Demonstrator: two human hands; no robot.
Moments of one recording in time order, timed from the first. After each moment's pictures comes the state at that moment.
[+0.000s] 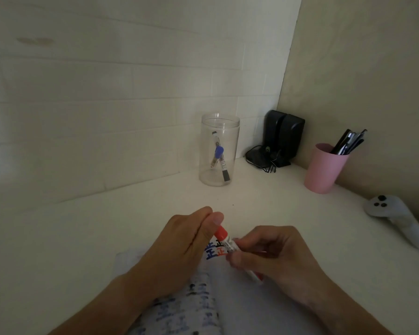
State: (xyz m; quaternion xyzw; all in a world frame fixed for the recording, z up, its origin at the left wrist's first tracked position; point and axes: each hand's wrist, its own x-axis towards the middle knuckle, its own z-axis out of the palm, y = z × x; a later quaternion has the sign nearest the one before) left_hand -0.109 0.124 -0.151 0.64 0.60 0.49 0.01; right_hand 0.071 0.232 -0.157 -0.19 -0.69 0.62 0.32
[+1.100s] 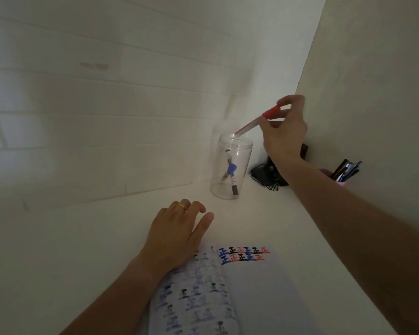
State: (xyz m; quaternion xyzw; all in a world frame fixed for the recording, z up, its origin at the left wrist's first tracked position) left_hand -0.164 0.130 -0.165 0.56 0.76 0.30 -0.13; right_hand -0.051 0.322 0.007 -0.31 -0.69 0.22 0.62
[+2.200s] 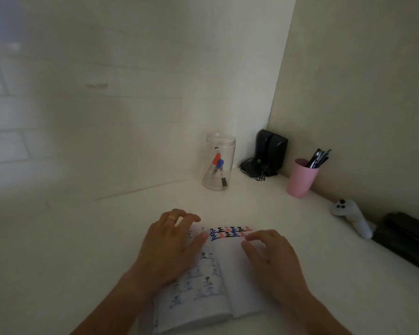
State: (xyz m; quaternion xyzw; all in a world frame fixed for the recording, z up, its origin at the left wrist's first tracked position) left_hand -0.115 0.060 -0.159 0.57 0.76 0.29 -0.10; right_hand 0.104 0.176 -0.165 -0.41 -0.84 0.17 0.31
